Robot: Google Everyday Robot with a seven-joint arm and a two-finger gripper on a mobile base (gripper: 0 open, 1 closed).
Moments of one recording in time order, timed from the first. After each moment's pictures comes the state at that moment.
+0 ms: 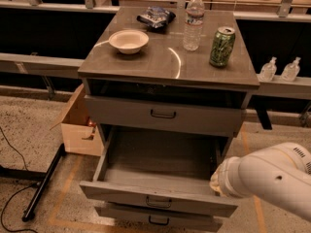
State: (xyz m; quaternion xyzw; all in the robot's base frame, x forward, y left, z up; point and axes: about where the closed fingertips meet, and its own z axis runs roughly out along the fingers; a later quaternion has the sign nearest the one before) arm 0.430 -0.188 0.643 -0.58 0.78 -0.06 0.20
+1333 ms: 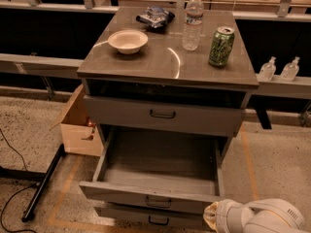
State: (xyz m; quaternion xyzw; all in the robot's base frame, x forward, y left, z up) arm 0.379 -0.183 0.519 -0.60 0.76 -0.02 0.25
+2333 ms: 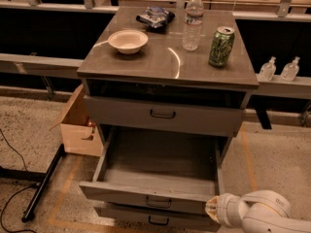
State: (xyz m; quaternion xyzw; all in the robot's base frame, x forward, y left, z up) arm 0.422 -0.205 0.459 -0.61 0.75 -0.03 0.26
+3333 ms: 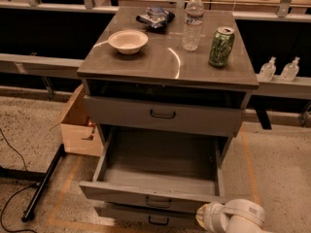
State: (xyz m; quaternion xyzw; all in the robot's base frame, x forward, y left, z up) arm 0.418 -0.178 0.399 -0.59 0.77 -0.02 0.24
